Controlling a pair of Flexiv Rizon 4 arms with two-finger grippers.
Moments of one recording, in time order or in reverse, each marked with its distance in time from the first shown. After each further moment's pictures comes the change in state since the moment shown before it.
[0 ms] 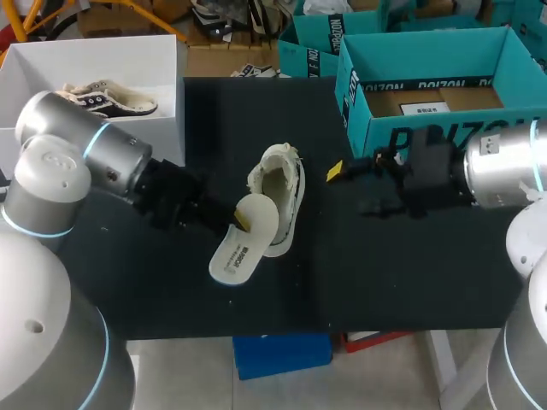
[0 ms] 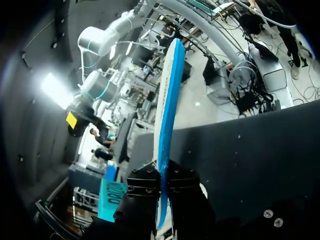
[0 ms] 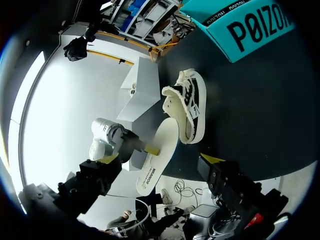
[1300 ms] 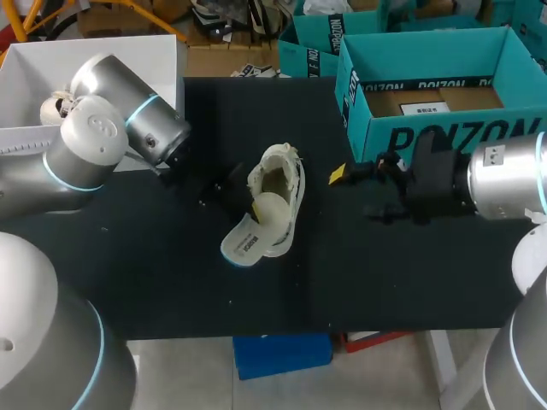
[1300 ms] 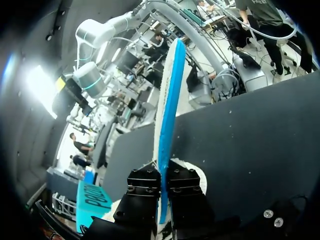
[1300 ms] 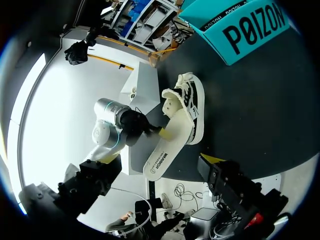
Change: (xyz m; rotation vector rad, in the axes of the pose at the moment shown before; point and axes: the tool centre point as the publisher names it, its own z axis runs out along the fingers) left arm 0.005 0.056 0.019 0.105 0.193 -0.046; right arm 0.000 -0.006 -0.005 -0.045 -0.003 0.001
